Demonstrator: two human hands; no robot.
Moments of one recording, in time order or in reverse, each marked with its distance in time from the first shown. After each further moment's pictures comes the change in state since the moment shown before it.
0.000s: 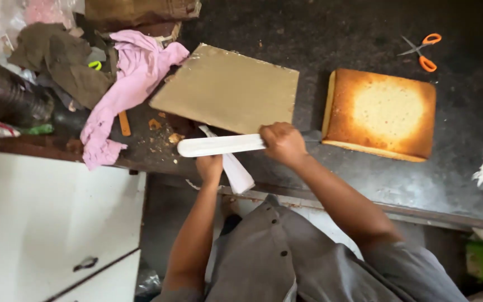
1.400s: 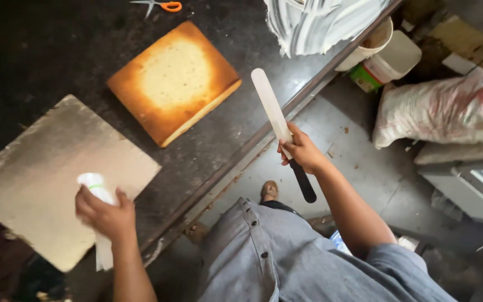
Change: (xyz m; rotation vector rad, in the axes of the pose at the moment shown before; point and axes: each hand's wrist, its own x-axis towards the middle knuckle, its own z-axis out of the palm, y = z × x) left_hand -0.012 0.123 0.063 0.365 -0.214 0.819; right_hand -0.346 -0.010 -0.210 0.860 0.529 1.627
